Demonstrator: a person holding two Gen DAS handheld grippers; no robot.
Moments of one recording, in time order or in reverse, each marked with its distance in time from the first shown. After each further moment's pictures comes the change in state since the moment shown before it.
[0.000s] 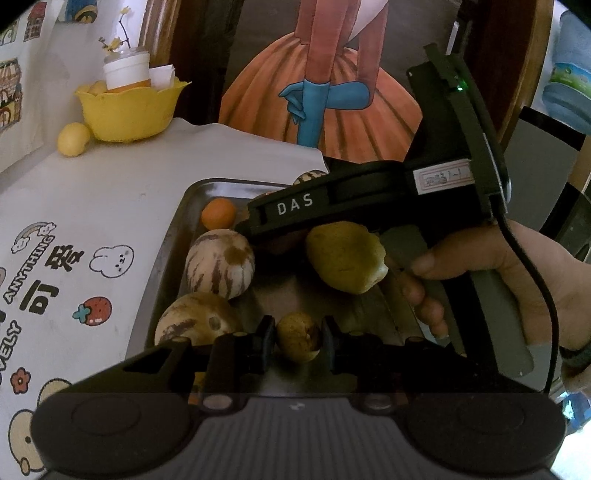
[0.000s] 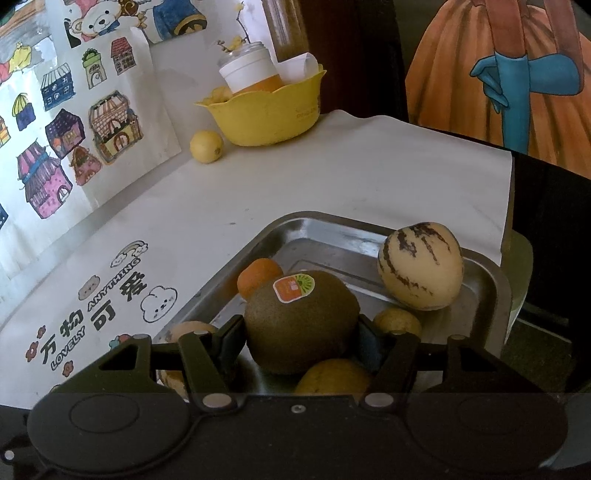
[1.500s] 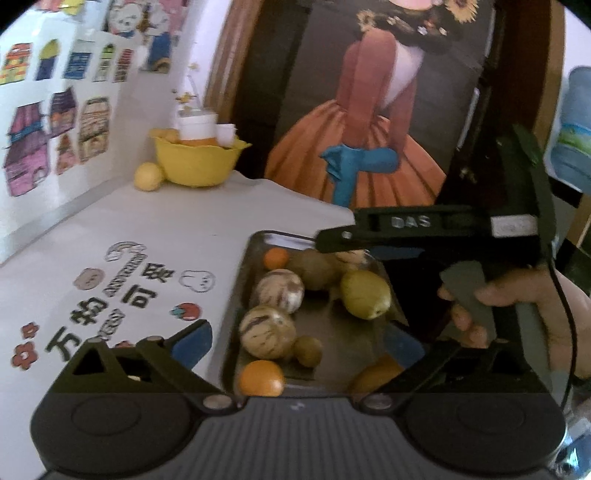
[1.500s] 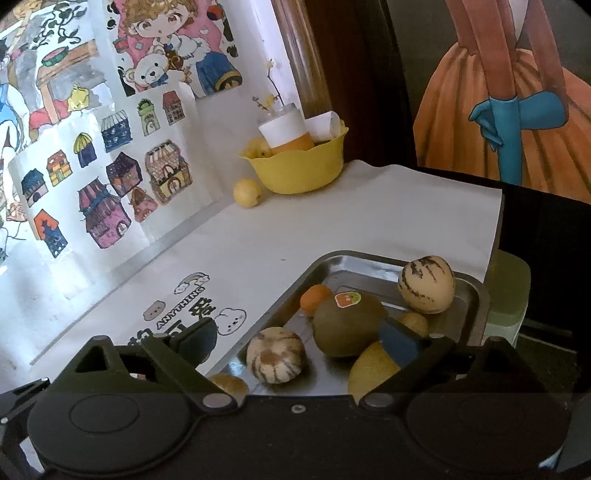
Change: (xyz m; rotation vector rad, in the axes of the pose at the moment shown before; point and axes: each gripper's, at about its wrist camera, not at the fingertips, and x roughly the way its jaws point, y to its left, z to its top) left arm -0.106 0.015 -0.016 -0.099 -0.183 0.099; right arm -0.092 0.035 -0.010 0.006 -0.128 0.043
